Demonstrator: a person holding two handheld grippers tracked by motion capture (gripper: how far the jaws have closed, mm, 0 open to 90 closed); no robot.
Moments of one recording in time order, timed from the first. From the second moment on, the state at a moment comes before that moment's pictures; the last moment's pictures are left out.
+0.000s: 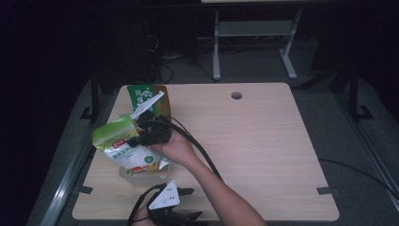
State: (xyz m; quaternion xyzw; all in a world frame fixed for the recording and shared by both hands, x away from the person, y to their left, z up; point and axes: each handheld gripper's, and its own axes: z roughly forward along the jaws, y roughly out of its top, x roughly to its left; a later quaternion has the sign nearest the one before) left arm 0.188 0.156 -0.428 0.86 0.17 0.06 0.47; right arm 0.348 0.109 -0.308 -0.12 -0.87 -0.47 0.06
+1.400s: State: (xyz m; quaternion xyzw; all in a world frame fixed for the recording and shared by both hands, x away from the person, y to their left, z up) left arm 0.198 0.160 -0.432 0.86 0.19 0.06 0.47; right arm 0.355 0.068 -0.361 -0.15 -0.88 -0.43 0.09
